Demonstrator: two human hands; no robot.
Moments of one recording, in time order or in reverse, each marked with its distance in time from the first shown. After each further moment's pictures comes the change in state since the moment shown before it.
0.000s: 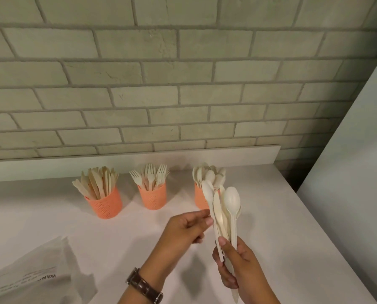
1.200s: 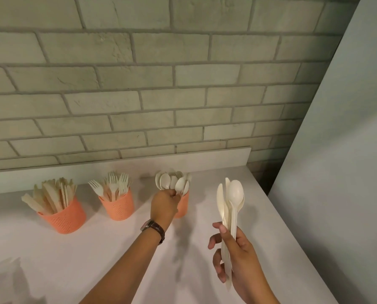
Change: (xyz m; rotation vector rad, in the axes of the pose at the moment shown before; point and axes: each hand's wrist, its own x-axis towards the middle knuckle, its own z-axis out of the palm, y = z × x) left_hand 0.152 -0.036 0.043 0.555 0.352 0.043; right_hand 0.012 -0.030 -0.078 0.110 0.137 -0.048
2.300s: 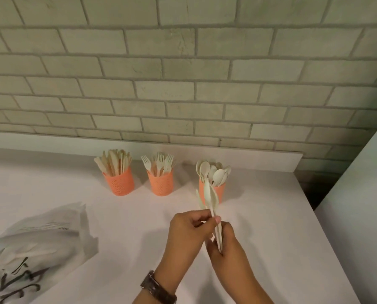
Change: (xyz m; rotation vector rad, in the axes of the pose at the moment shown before) left_hand -0.171 0.042 -0.047 -0.451 0.094 -0.012; right_hand -0.014 0.029 0.033 -0.868 -0.251 -0.273
